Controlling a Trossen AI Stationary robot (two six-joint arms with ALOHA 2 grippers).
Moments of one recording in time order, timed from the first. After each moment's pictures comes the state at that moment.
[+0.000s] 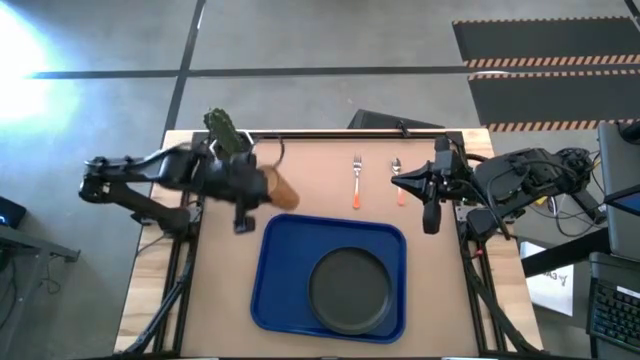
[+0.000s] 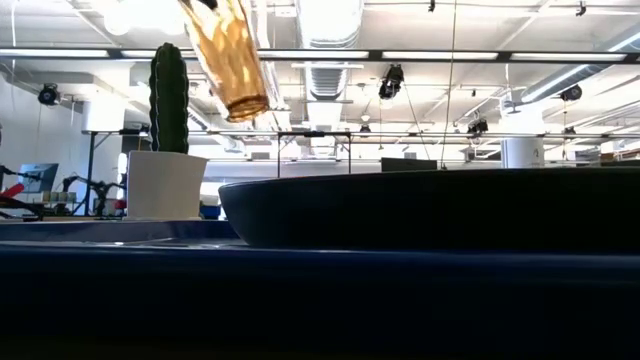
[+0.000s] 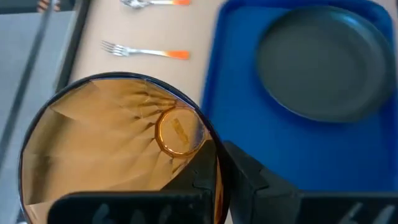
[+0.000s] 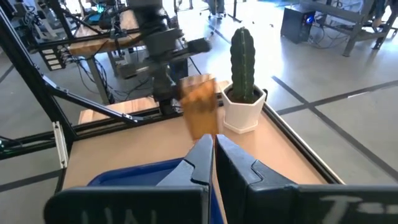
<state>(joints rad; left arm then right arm) -0.09 1.24 1.49 -1.14 -0.18 -0.08 0.37 1.20 1.66 -0.83 0.55 0.29</state>
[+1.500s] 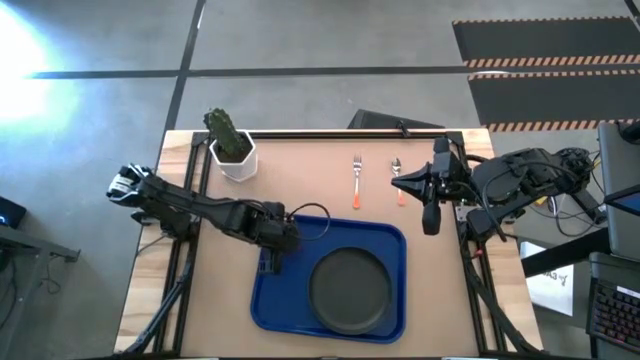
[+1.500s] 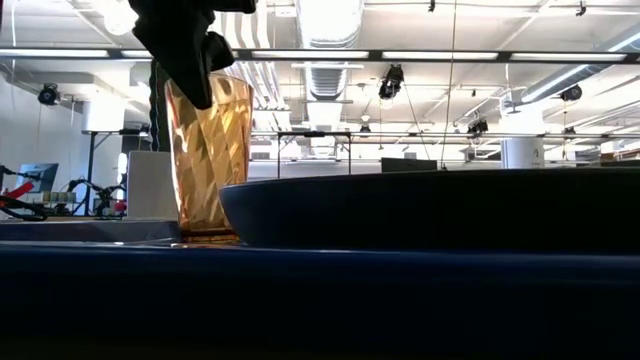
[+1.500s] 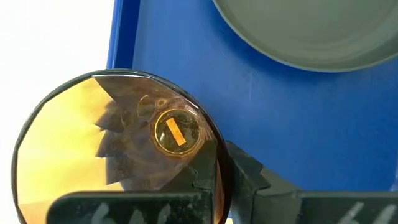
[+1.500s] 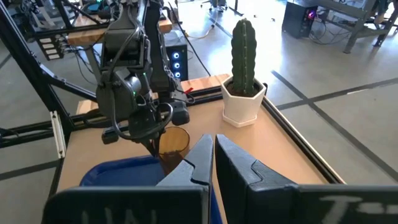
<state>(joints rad) -0.27 1.52 1.26 -0.93 -0.14 -0.26 0.37 1.21 1.66 -0.86 0.54 0.29</state>
